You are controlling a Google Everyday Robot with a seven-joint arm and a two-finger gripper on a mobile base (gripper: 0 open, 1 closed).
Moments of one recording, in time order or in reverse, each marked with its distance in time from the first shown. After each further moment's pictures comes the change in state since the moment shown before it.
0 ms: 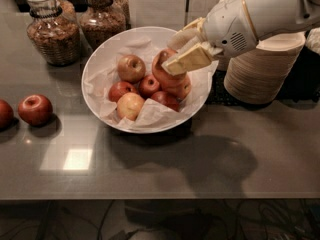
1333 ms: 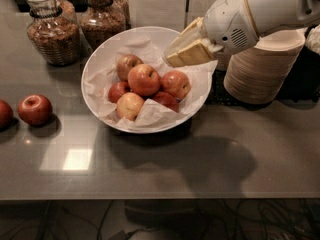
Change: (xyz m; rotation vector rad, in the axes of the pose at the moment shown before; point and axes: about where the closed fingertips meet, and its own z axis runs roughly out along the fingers) arm -0.005 -0.001 -0.003 0.005 -0.004 -0.008
